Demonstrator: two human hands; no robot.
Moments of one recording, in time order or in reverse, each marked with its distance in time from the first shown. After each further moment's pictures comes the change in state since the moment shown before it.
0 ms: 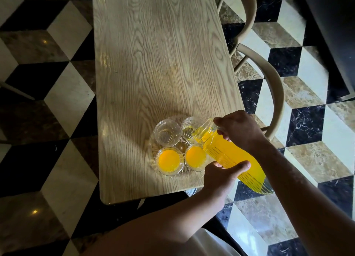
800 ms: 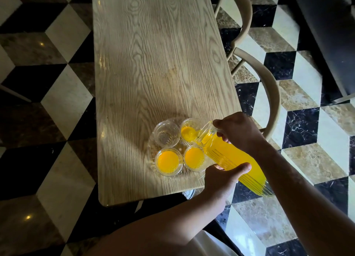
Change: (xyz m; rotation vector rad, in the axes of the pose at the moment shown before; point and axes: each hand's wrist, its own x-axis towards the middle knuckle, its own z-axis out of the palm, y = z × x) left_hand -0.011 0.001 -0.001 -0.058 -0.041 -0.006; right_hand -0.010 -0.005 -0.003 -0.044 0.054 -0.064
